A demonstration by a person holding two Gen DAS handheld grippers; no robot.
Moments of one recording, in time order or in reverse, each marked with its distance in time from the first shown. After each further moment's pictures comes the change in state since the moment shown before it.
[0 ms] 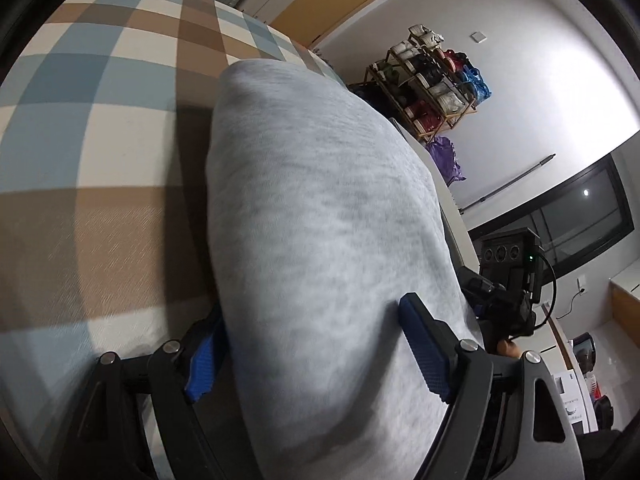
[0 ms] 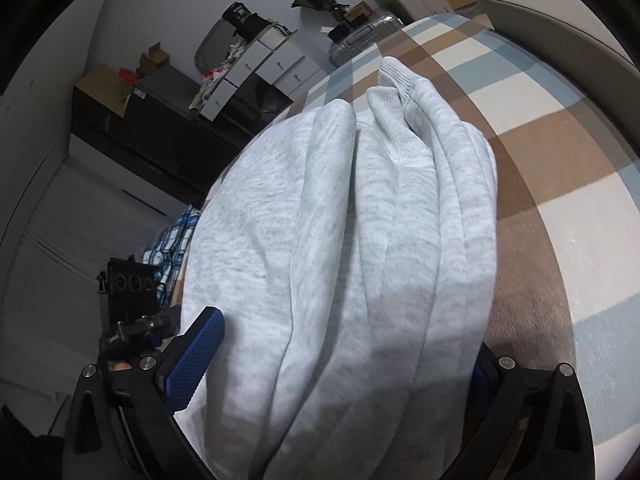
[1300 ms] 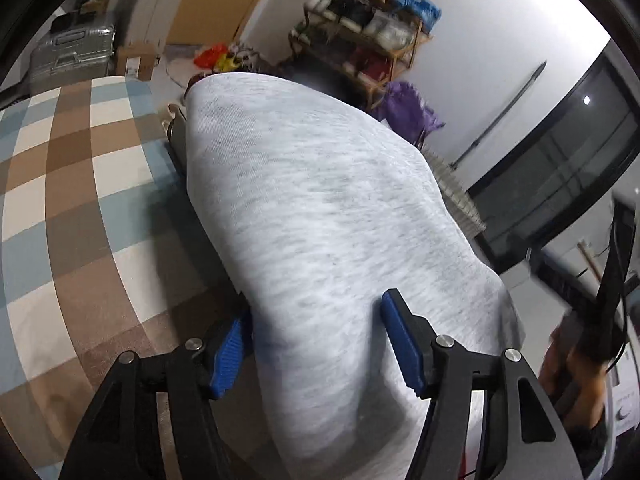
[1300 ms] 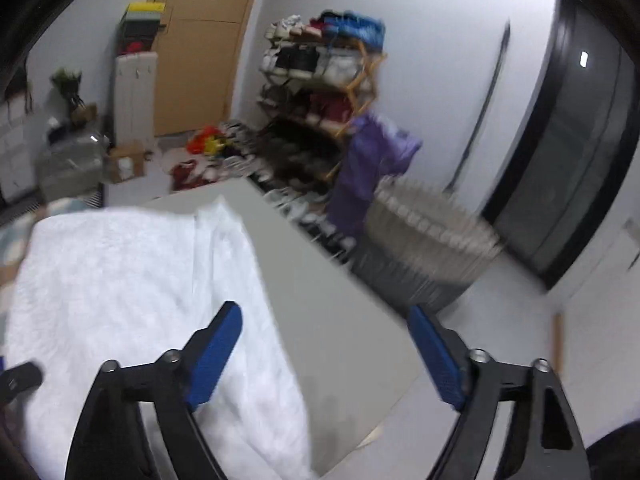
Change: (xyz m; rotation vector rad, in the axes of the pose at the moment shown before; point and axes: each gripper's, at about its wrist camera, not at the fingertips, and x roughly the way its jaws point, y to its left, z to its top) left arm 0.235 -0.193 0.073 0.288 0.057 0.077; right arm -0.274 -0.087 0.030 0.076 -0.456 -1.082
